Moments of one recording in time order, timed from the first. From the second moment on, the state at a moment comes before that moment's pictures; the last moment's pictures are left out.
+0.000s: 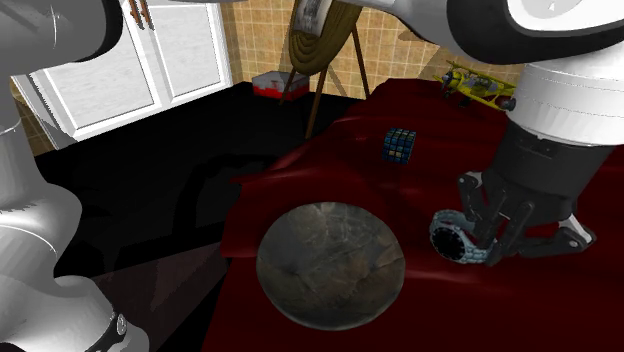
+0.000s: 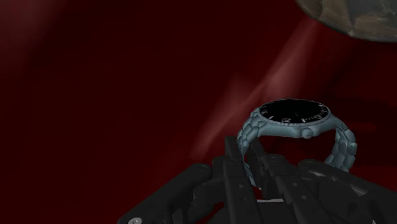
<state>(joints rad) -0.12 0.25 -0.33 -1.52 0.09 1.76 -0.58</state>
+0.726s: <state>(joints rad) -0.14 0.27 -0.34 -1.34 0.09 1.60 -0.58</state>
